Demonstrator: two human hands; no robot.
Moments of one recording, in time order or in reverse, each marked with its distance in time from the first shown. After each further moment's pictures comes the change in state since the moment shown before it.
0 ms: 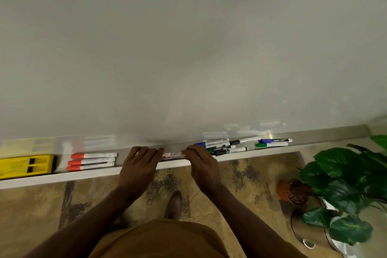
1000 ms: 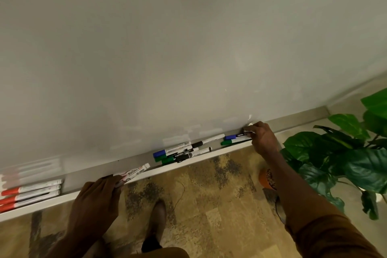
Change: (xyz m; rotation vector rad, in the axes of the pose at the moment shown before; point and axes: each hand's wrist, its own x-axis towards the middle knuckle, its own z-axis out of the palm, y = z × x) left_hand 0.002 0.046 -0.010 -0.144 -0.105 -0.232; right_hand -0.032 0.266 -0.181 -0.316 -0.236 0.720
